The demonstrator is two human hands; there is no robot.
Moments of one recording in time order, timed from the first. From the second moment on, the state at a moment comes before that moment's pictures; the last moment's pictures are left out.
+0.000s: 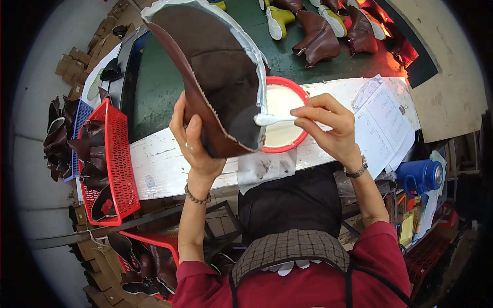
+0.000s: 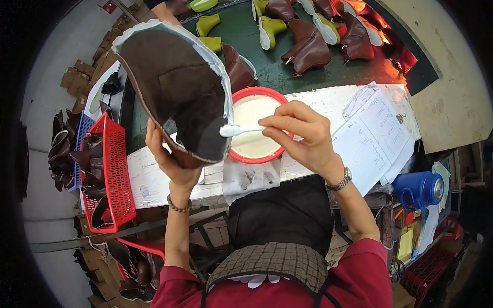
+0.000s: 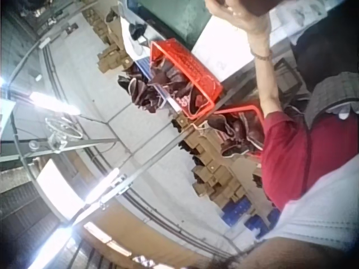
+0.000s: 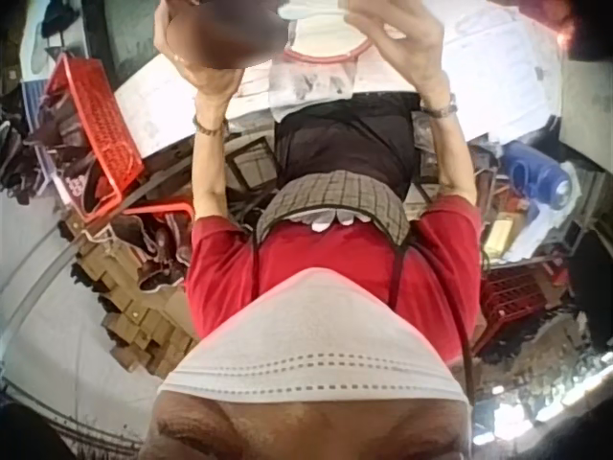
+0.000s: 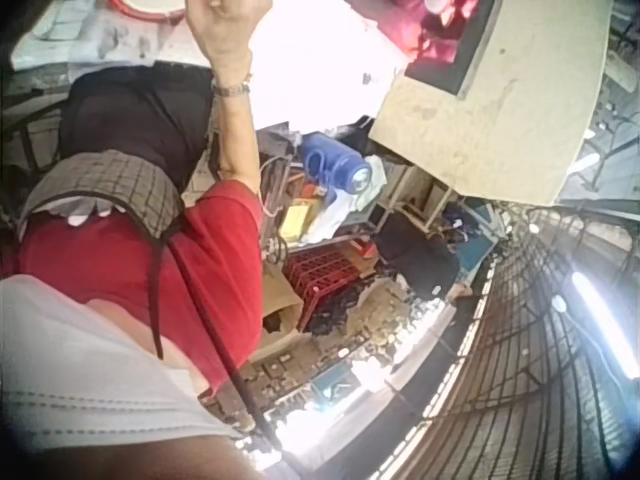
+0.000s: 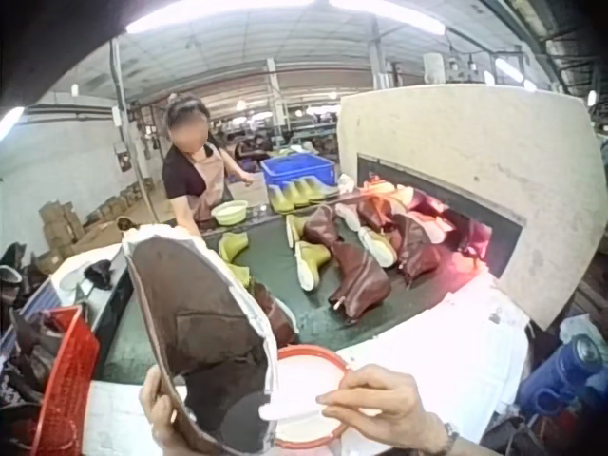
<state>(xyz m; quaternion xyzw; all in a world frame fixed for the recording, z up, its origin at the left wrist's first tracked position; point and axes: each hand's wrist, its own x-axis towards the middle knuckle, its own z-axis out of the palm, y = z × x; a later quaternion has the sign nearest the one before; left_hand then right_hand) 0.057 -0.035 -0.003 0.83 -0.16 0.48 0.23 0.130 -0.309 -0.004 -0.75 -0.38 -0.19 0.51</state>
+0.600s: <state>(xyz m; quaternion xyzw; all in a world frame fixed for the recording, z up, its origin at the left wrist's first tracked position) 0.074 -0.002 -0.008 0.88 -0.11 0.39 0.23 0.147 -0.342 -0.026 -0.87 -0.26 -0.05 0.42</state>
